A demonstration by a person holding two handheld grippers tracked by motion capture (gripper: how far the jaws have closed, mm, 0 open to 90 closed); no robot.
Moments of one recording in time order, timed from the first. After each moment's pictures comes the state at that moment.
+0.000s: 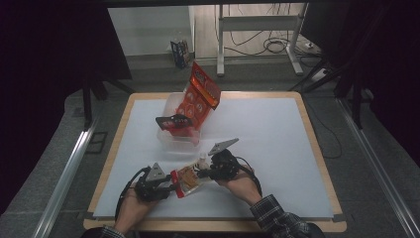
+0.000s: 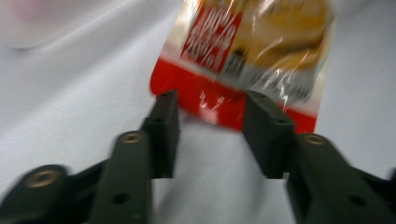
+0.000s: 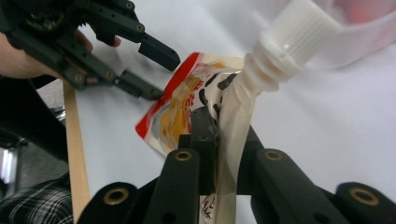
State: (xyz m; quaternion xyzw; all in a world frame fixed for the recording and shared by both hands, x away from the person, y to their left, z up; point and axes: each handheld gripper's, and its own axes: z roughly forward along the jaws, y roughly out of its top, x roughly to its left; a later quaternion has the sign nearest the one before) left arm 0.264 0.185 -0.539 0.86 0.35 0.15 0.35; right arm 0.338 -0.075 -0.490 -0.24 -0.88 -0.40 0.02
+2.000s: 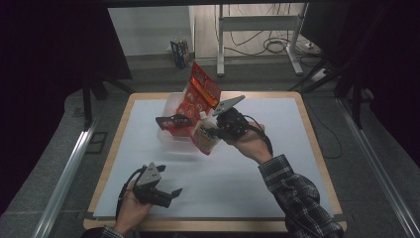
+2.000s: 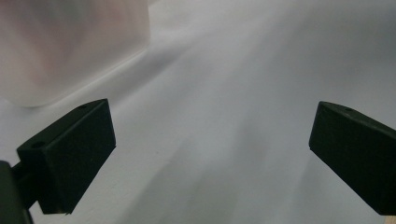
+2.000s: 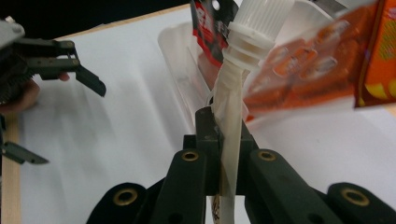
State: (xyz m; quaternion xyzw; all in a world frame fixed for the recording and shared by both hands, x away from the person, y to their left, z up) left arm 0.256 0.188 -0.530 0.82 0.31 0.17 0.44; right arm 0.396 -0.079 -0.383 -0.17 -0.90 -0.39 -0.10
